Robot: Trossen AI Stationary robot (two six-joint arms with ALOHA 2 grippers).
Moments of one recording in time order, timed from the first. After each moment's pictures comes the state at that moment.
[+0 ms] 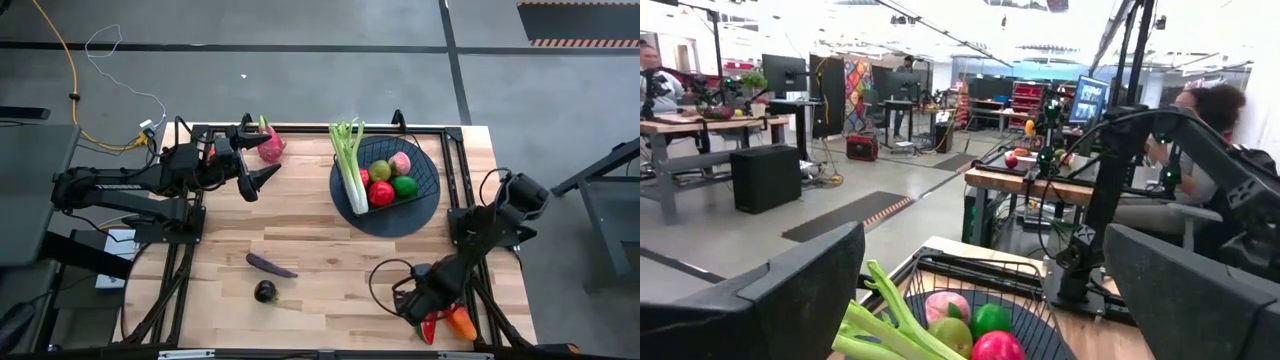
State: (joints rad) left arm 0.20 0.84 0.72 0.23 -0.28 -0.04; right arm 0.80 1.65 1.09 -0.88 -0.28 2.29
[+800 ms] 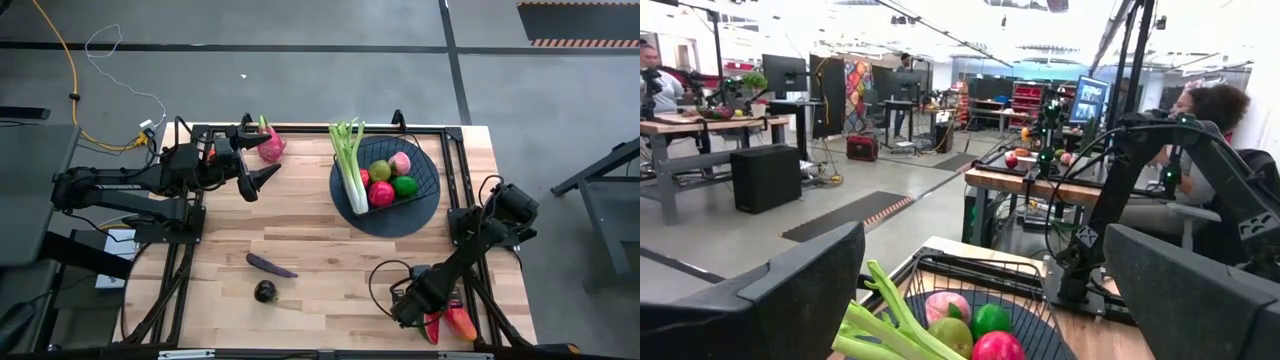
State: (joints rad) left arm 0.20 0.84 0.72 0.23 -0.28 -0.04; right arm 0.78 1.78 1.08 -0.89 -0.31 2.33
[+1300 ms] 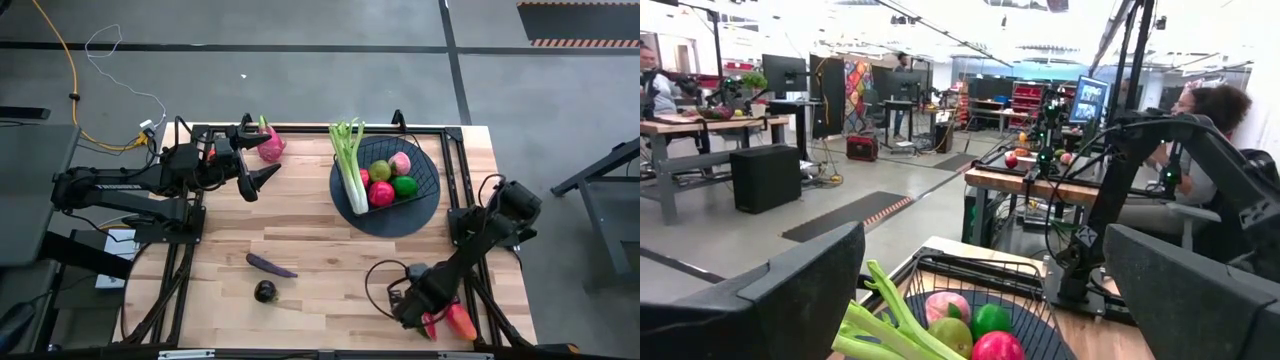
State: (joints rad) left arm 0.20 0.84 0.72 0.23 -0.28 -0.04; right arm 0.78 1.74 1.11 -0.91 -0.20 2.24
